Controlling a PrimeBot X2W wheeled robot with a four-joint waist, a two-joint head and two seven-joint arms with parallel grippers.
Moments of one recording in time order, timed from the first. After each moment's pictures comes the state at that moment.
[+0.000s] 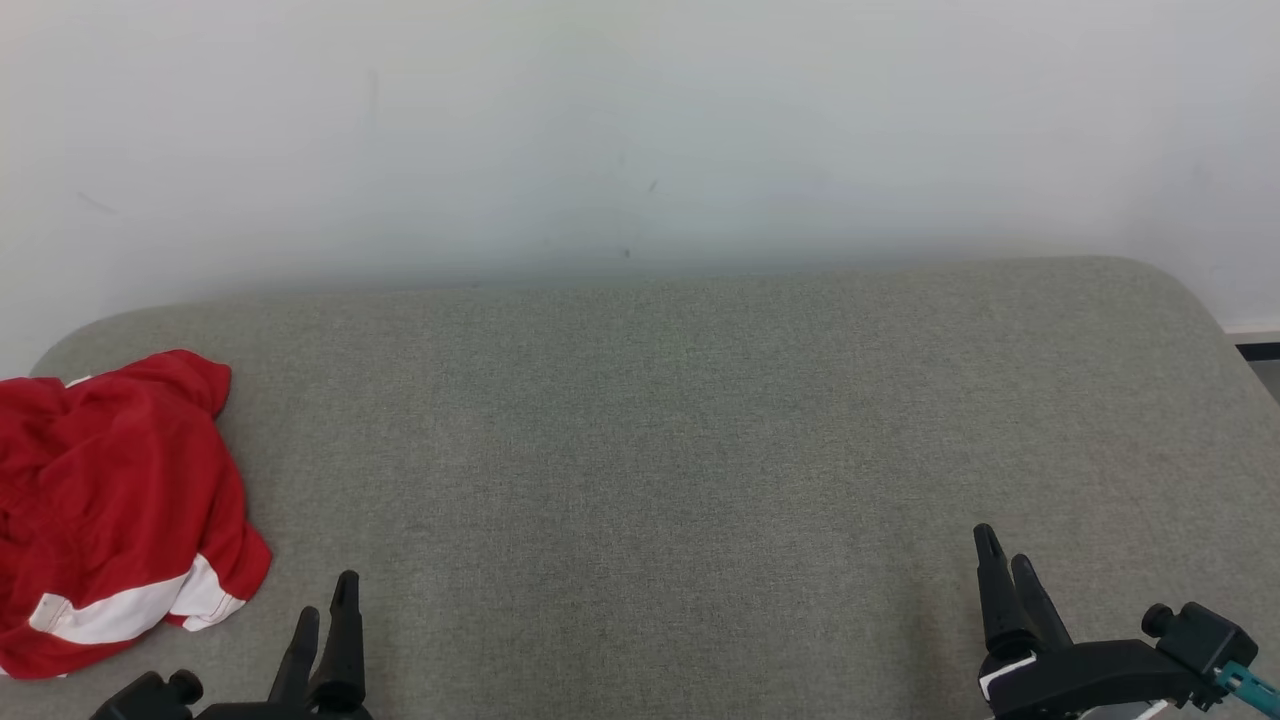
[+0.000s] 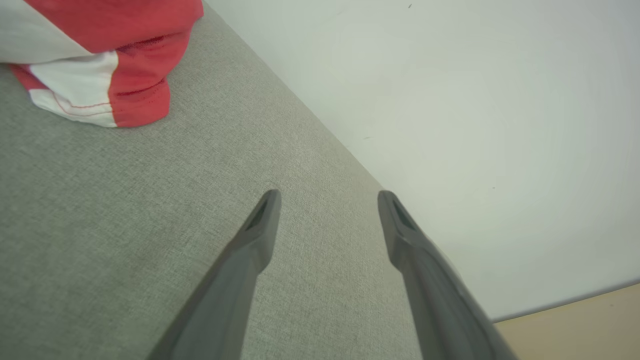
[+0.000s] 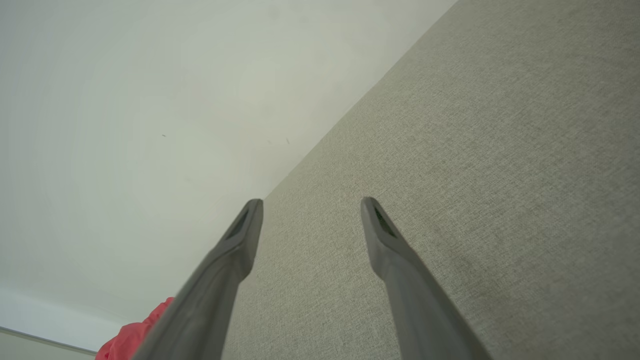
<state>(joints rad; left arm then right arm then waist) -0.04 0.05 0.02 0.25 -0.90 -0.07 -0.06 -0.08 -0.05 -0.01 0.31 0.88 0.13 -0.04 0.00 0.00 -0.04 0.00</state>
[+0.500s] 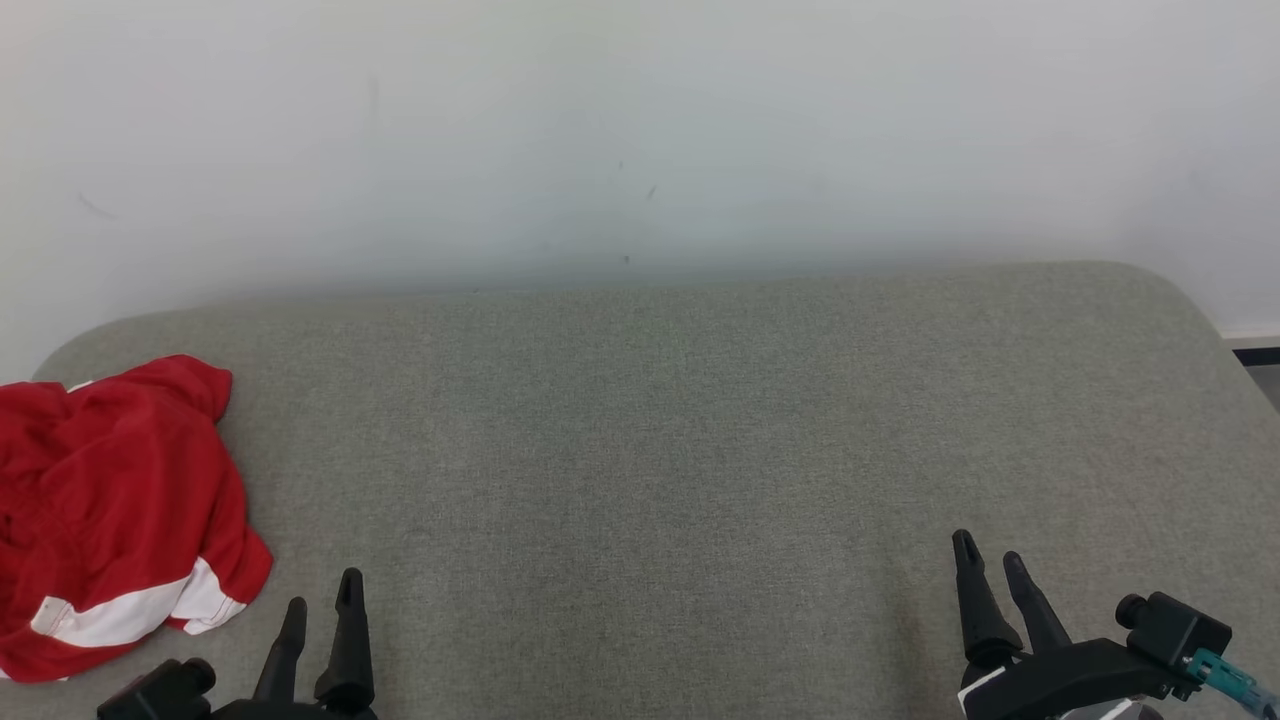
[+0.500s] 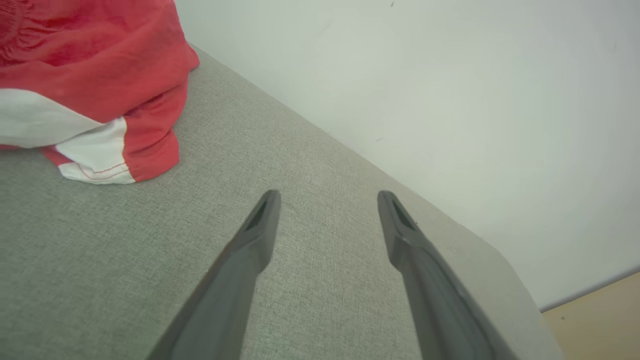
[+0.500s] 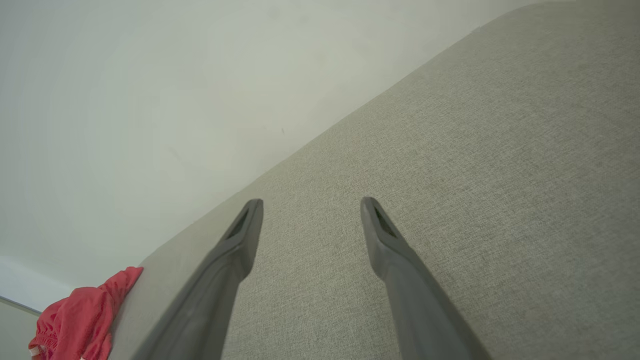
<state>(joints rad) -0.04 0.05 0.02 0.24 -0.68 -0.05 -0.11 -0.08 -0.05 0.01 0.32 0.67 0.13 -0.05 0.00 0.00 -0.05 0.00</state>
